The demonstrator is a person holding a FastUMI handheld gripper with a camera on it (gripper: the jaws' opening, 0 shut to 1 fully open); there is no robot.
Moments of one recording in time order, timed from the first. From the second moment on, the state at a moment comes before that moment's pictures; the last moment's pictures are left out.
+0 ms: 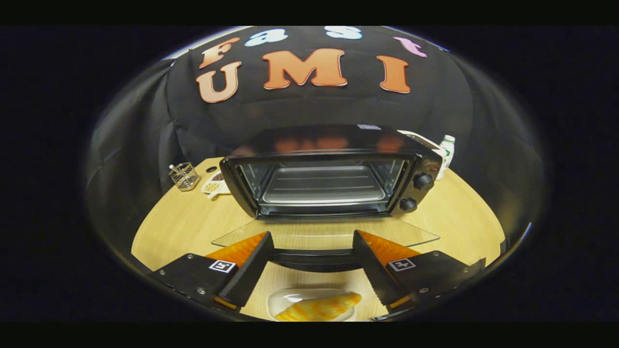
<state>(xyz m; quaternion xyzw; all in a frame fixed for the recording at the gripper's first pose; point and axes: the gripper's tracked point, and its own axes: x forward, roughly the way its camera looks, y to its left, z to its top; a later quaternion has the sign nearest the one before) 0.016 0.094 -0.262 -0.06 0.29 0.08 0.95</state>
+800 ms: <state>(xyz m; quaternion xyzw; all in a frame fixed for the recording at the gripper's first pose) -0.007 0.062 -0.335 -0.07 0.35 0.04 0.93</state>
